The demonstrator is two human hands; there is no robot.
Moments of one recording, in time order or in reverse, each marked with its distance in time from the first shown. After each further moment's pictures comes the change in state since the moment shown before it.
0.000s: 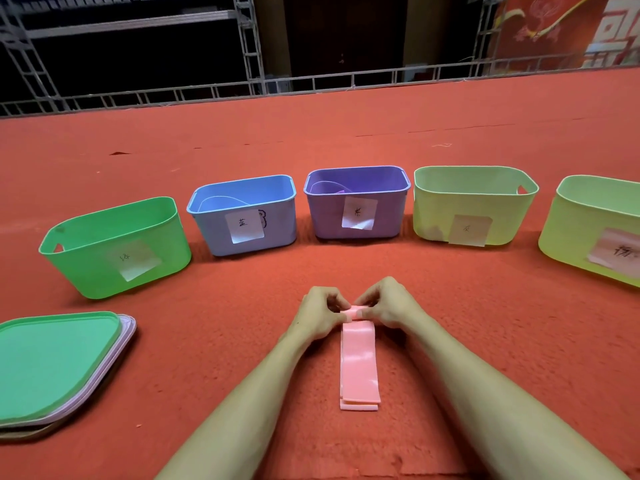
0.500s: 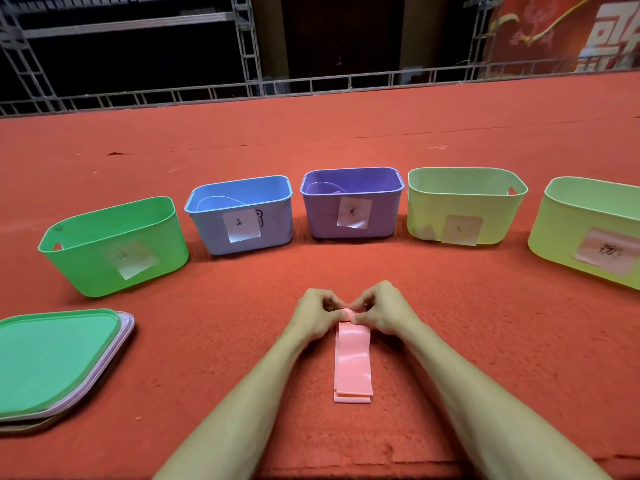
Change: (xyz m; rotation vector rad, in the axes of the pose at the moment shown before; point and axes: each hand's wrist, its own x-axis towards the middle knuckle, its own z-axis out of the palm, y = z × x) left_hand -0.010 0.002 0.003 -0.021 0.007 -0.027; right_hand -0.017 0.003 0.007 0.046 0.057 -0.034
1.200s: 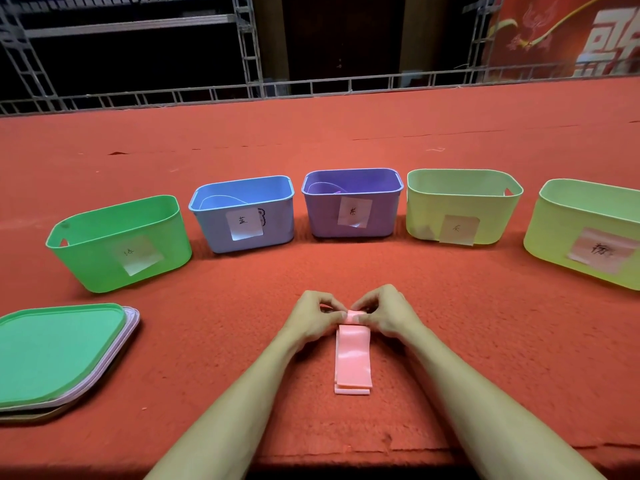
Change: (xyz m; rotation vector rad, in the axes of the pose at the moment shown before) left_hand -0.017 0.001 -0.005 -0.090 -0.044 -0.003; right_hand -0.021 -0.006 -0.002 -0.003 0.009 0.030
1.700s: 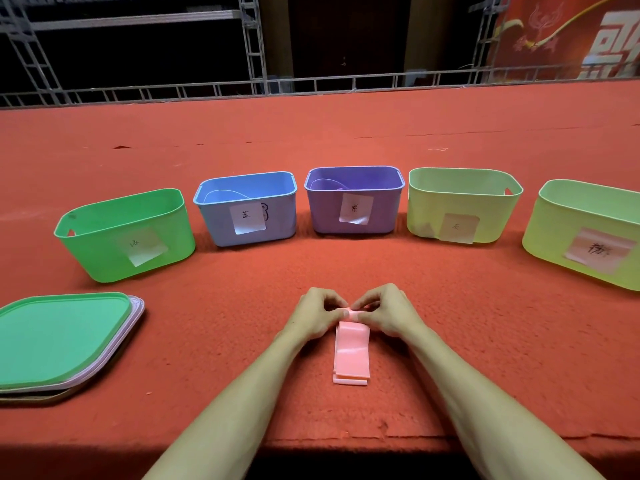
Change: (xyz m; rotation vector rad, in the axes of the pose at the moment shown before) left_hand -0.006 0.001 0.004 0.210 -0.004 0.032; right_hand -0.012 0.000 0.000 -0.002 0.022 -0.027
